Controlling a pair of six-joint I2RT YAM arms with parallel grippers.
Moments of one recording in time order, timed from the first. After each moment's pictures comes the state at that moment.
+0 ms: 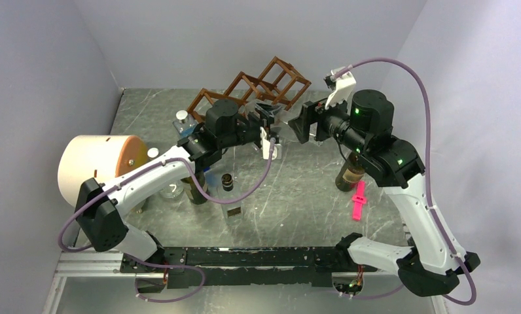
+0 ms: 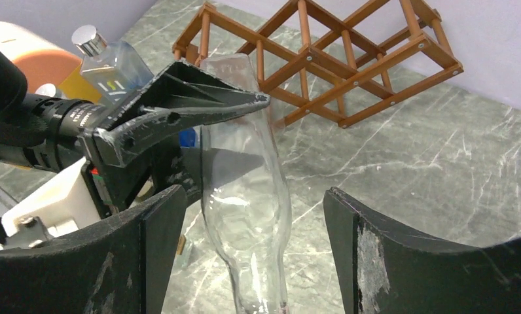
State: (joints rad) left arm -0.83 1.48 1.29 0.08 0.37 1.10; right arm 0.57 1.10 1.58 -0.74 -0.02 0.10
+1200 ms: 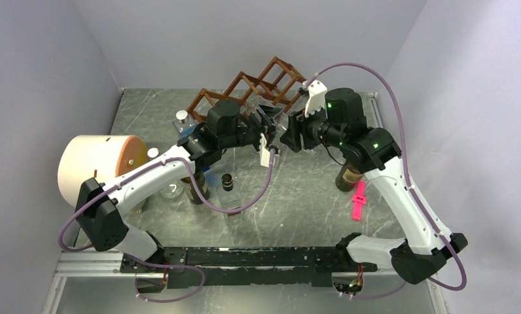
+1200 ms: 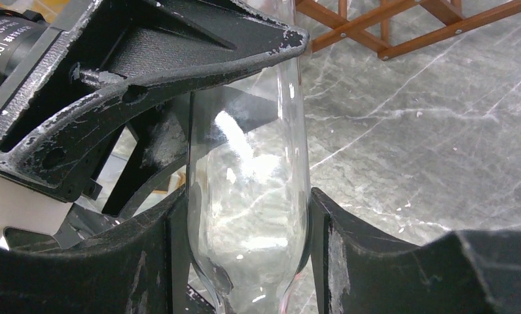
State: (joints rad) left arm -0.83 1.49 1.30 0.00 0.40 1.35; right arm 0.57 1.20 1.54 -0.86 -0.14 0.06
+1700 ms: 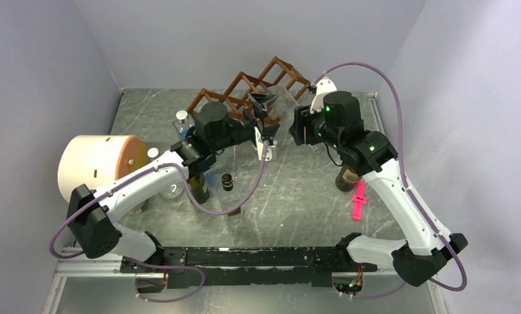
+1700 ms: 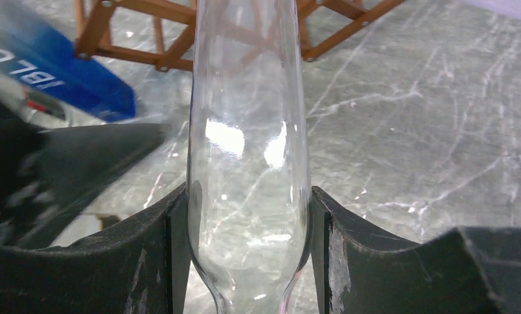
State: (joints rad) left arm -0.83 1.43 1.23 0.19 0.37 1.19; right arm 0.58 1.18 1.48 -0.79 0.10 0.12
